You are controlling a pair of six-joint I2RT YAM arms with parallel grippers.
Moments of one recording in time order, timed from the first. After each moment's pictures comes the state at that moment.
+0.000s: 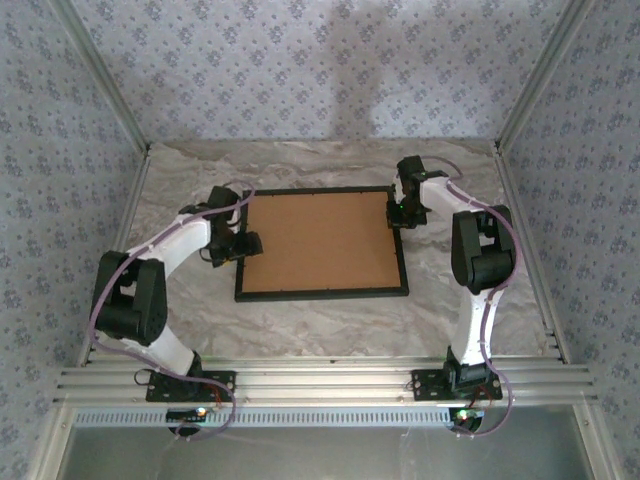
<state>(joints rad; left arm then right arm) -0.25 1.60 1.05 -0.75 0.11 -0.49 0.20 2.02 1.48 -0.78 -0.10 0.14</state>
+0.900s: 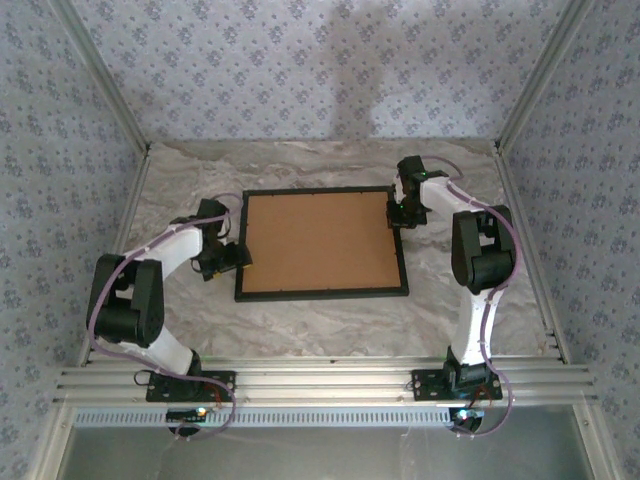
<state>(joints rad) -0.18 1.59 0.92 -0.69 0.11 -0.49 0.20 2.02 1.48 -0.78 -0.10 0.14</state>
